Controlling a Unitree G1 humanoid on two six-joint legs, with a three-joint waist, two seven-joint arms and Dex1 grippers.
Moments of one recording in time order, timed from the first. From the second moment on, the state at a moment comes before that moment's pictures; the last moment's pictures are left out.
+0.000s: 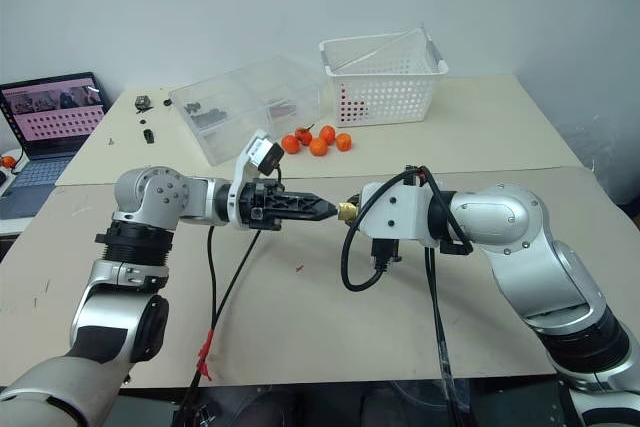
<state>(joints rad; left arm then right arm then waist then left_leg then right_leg) -0.89 0.37 -0.01 0.29 -0.81 1.41 -1.18 -0.53 -0.86 0.19 -0.60 0.02 0.46 1.01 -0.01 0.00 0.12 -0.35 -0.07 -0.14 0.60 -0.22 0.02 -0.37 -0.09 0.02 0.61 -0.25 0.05</state>
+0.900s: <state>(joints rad) -0.89 0.43 -0.12 0.31 -0.77 1.24 -1.28 -0.56 -0.84 0.16 -0.67 0.14 0.62 0.96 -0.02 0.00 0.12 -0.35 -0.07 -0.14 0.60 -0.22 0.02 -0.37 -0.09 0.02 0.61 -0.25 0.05</state>
